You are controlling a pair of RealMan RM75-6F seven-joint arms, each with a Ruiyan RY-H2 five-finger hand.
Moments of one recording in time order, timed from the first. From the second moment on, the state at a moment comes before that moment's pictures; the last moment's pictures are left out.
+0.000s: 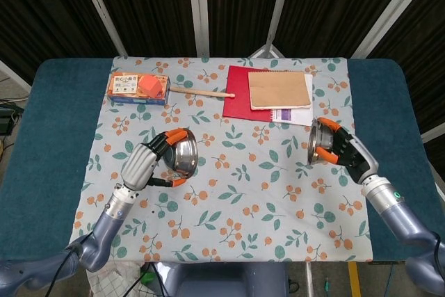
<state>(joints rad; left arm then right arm) -0.62 -1.85 -0.13 -1.02 1.66 1.49 -0.32 0.46 -0.98 0.32 -1.70 -1.40 0.72 1.59</state>
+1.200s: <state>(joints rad) -0.82 -2.18 -0.18 -0.65 1.75 1.69 -0.48 0.60 -0.91 0.27 -1.91 -1.39 0.63 1.72</state>
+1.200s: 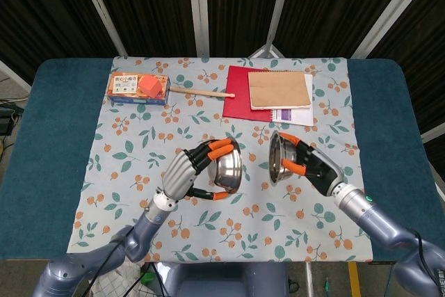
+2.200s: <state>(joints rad) -0.84 -2.20 -0.16 -0.61 1.72 1.73 -0.48 0.59 -0.93 0.26 -2.22 -1.04 0.72 1.27</state>
